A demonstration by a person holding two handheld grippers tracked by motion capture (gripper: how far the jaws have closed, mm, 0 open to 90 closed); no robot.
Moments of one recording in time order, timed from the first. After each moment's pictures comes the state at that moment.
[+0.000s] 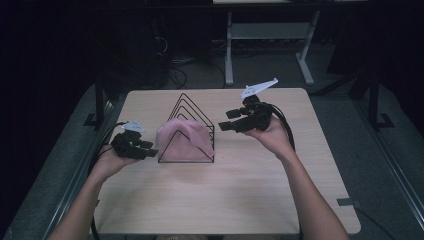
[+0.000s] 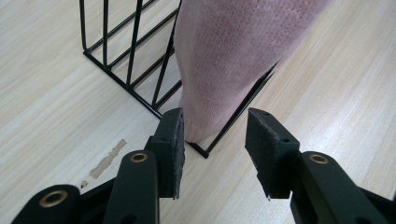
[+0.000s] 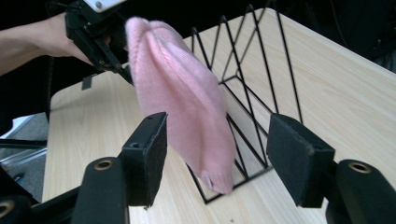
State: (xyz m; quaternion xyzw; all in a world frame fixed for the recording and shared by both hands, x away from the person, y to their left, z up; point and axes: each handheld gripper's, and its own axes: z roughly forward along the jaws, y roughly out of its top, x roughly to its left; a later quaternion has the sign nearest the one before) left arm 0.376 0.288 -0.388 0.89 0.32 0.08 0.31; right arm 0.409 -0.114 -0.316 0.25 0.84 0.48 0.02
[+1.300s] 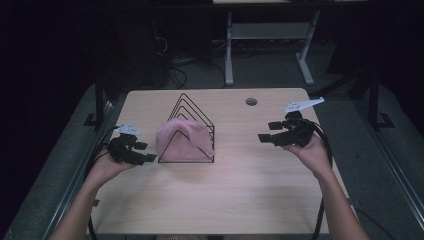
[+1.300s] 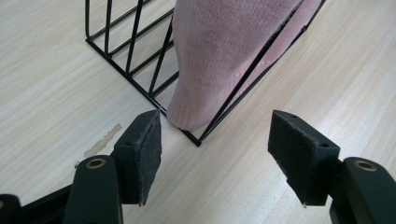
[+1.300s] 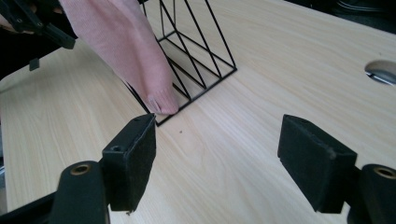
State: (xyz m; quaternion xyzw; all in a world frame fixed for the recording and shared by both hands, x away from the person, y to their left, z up) left arm 0.360 0.296 -0.388 0.87 0.35 0.09 0.33; right arm 0.376 -0.217 -0.352 0.35 0.82 0.45 0.06
